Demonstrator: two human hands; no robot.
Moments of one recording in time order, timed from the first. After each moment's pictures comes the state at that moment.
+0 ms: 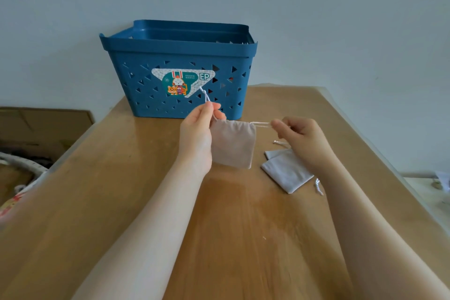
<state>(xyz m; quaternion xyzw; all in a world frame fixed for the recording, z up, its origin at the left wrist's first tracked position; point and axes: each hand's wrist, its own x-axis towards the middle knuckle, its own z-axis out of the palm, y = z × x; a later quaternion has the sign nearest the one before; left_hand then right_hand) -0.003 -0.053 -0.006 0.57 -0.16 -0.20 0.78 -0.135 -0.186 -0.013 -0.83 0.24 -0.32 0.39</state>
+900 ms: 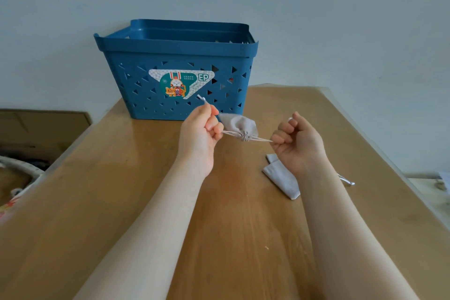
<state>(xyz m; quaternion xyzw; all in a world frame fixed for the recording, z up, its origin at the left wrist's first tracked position) 0.005 -0.060 -0.003 0.47 -0.14 -0.28 0.83 -0.104 -0.183 -0.015 -0.22 0.22 -0.35 0.88</state>
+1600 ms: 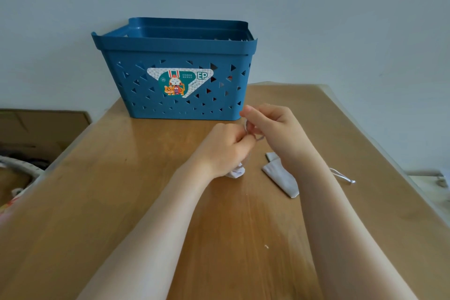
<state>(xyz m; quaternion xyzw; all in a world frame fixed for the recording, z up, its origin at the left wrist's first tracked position) -0.015 -0.052 0.000 0.72 -0.51 -0.15 0.44 -0.103 -0.142 0.017 -0.76 0.18 -0.30 0.54</state>
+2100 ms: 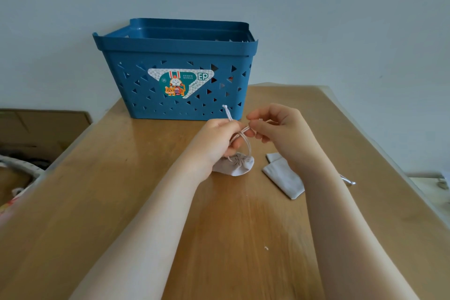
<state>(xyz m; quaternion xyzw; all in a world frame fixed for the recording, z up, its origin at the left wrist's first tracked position) -0.003 -0.056 -0.001 0.68 -0.35 -0.31 0.57 -0.112 -0.152 0.014 -0.77 0.20 -0.30 0.52</state>
